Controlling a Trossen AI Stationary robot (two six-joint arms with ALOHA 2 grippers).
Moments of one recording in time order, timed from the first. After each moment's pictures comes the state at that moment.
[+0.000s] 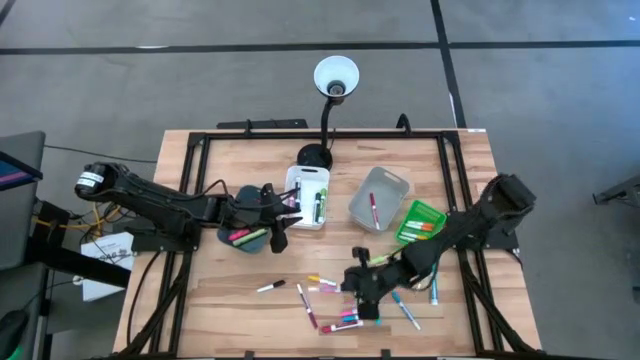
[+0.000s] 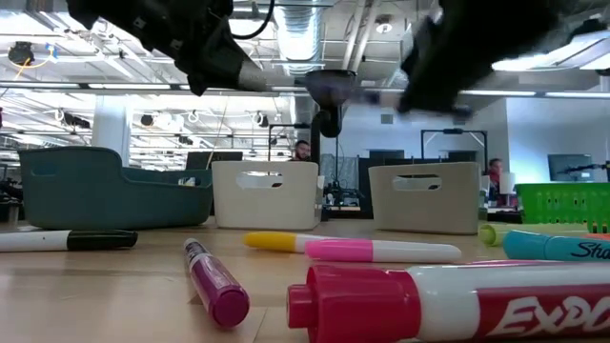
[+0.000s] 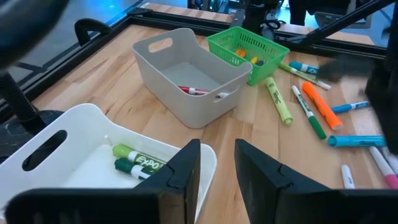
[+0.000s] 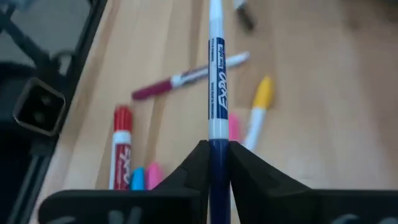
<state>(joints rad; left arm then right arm) -0.19 1.25 0.66 0.16 -0.39 -0.18 0.54 1.72 1.05 -0.16 0.23 0.36</state>
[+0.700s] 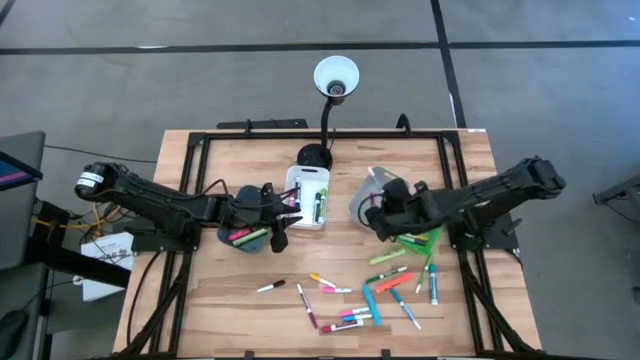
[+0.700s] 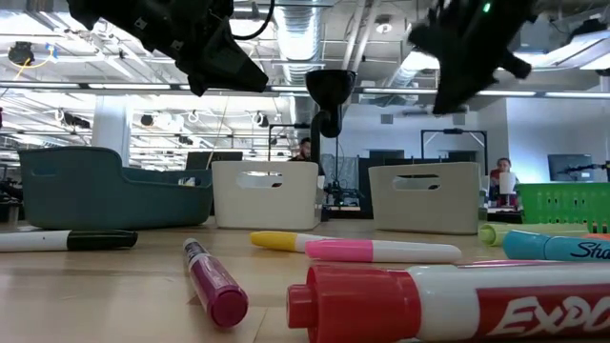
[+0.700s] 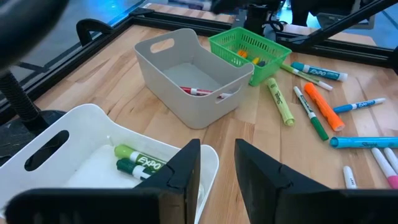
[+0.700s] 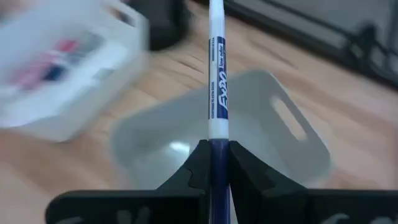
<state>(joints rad) -0.19 1.25 0.66 0.16 -0.39 -0.18 0.24 1.40 1.05 -1.02 0.74 1.15</state>
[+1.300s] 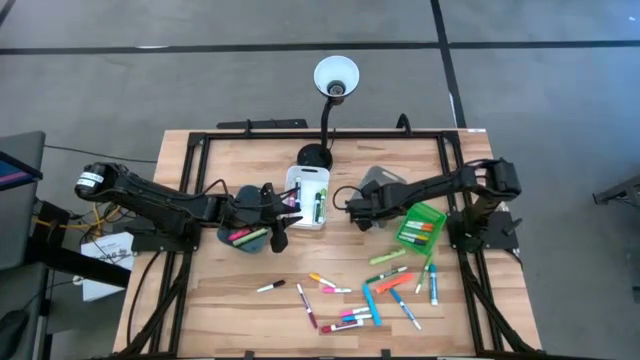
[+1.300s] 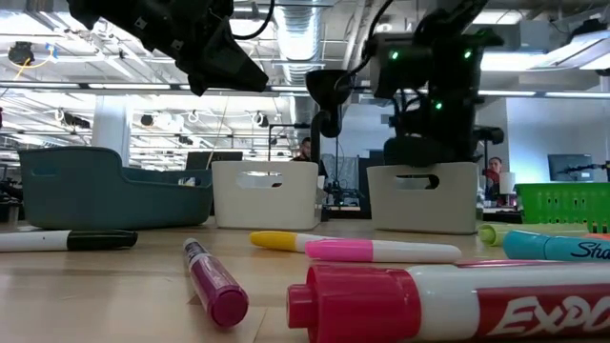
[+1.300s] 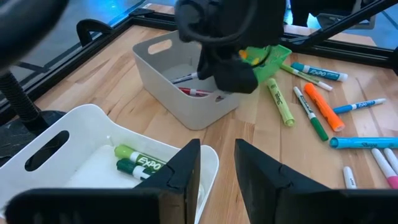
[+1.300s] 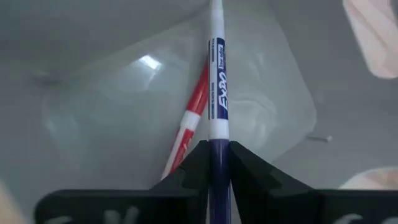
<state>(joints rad) -0.19 1.25 0.66 0.16 -0.39 -0.18 0.00 1.74 1.05 -0.92 0.39 0.98</state>
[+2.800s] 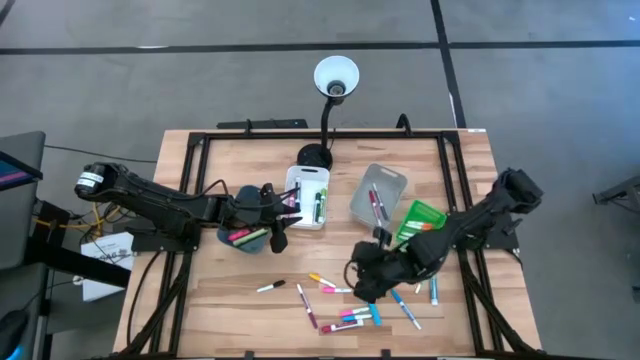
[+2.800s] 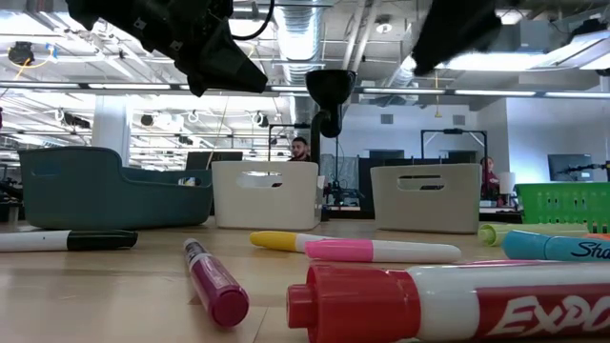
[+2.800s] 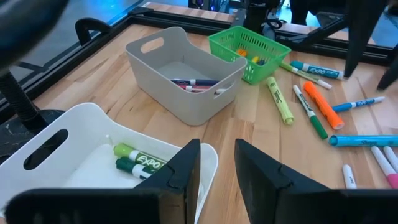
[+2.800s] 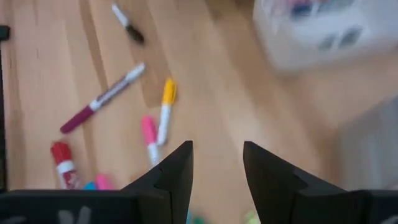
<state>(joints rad) -0.19 1.25 0.65 0.16 -0.39 -0.18 0.53 1.63 1.25 -0.70 0.44 0.72</state>
